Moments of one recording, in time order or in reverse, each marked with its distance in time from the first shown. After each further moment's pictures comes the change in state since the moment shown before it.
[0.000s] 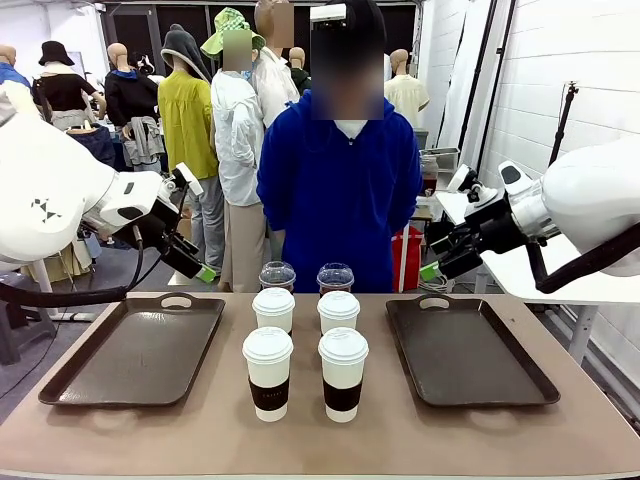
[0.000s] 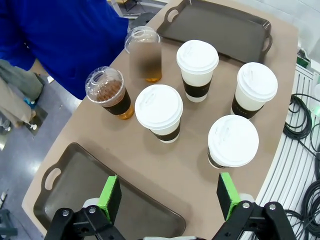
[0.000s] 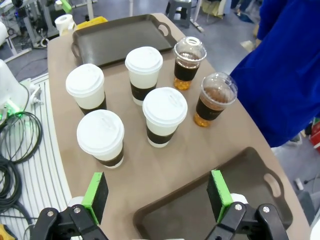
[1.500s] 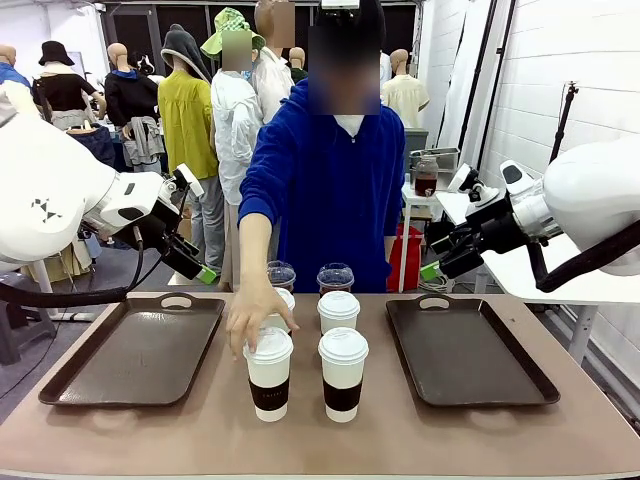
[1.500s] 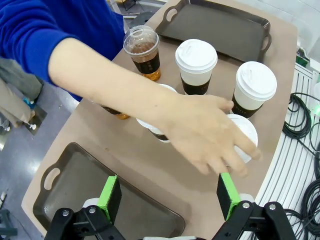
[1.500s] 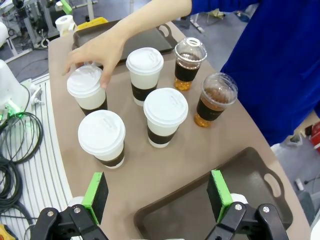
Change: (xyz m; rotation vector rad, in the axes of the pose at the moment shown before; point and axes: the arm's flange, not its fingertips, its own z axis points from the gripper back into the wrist) left arm 0.000 -0.001 0.000 -0.003 0.003 -0.002; right arm 0.000 0.001 0.002 0.000 -0.002 0.001
